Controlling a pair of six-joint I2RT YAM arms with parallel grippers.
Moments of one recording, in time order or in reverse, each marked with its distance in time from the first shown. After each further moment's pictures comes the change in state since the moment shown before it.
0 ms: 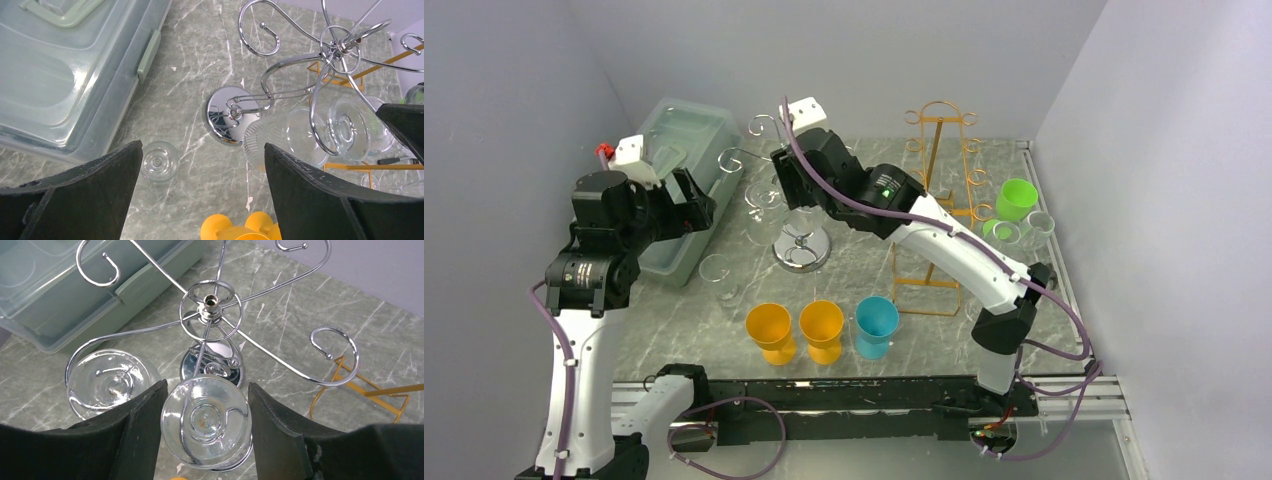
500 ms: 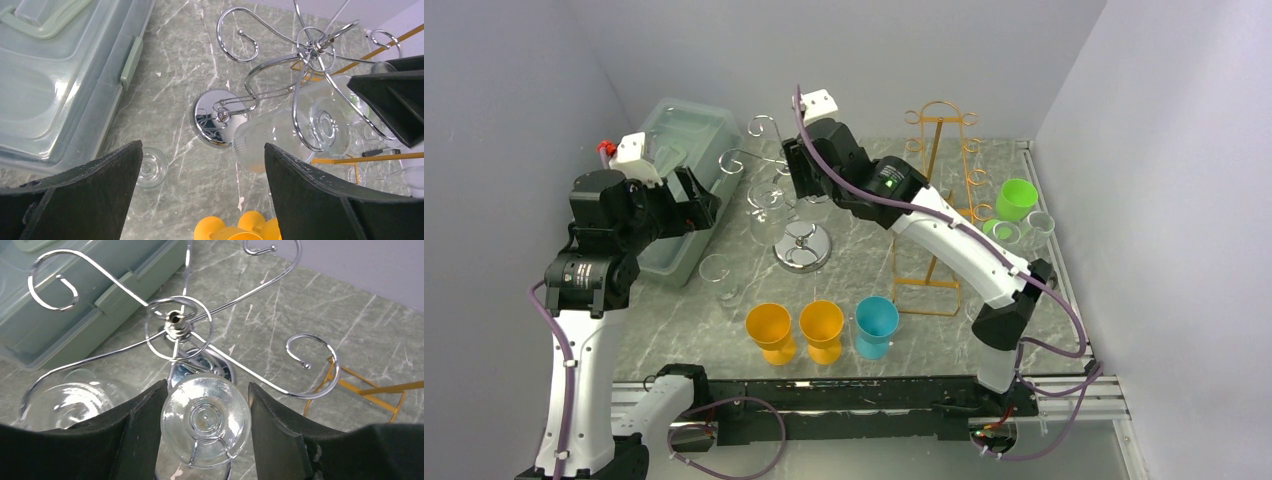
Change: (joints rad) left arm 0.000 0.000 0.003 0.026 0.058 0.000; right arm -0.063 0.000 -0.027 0.038 -0.019 0.006
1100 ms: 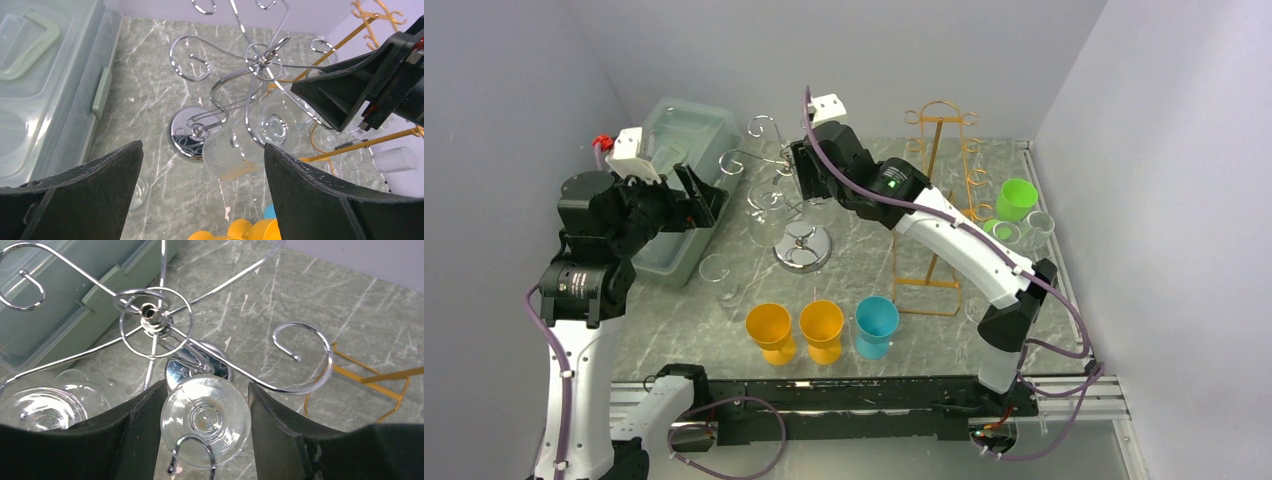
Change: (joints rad) left arm 0.000 -0.021 0.011 0.080 0.115 0.008; right arm -0.035 -0.016 -0.070 0.018 -0.005 0.040
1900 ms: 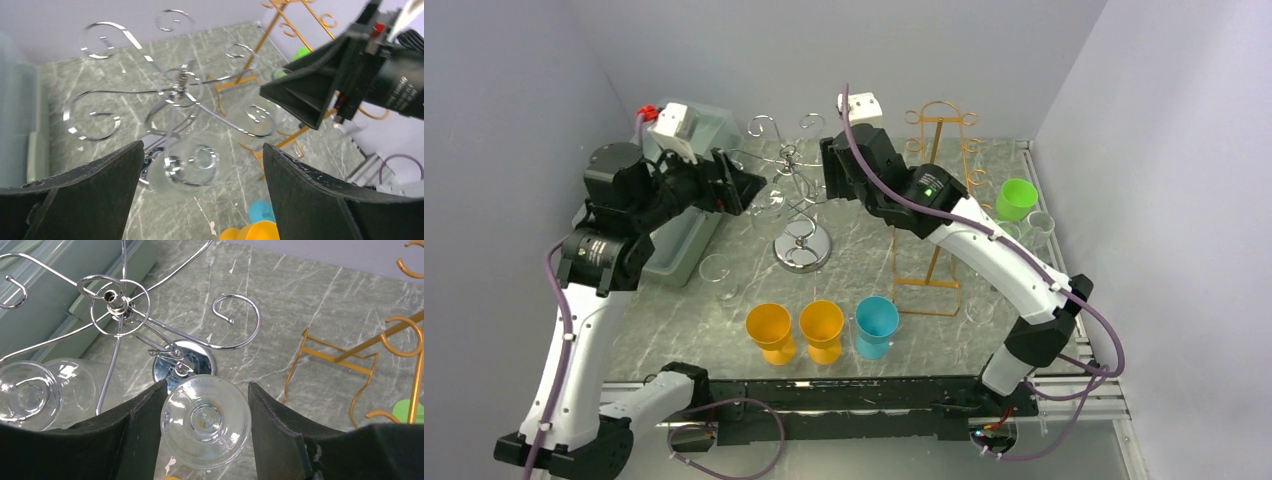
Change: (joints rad) left arm -0.156 0.116 0.072 0.147 0.130 0.045; right arm -0.007 -0.167 -0.122 -0.021 0.078 0.053
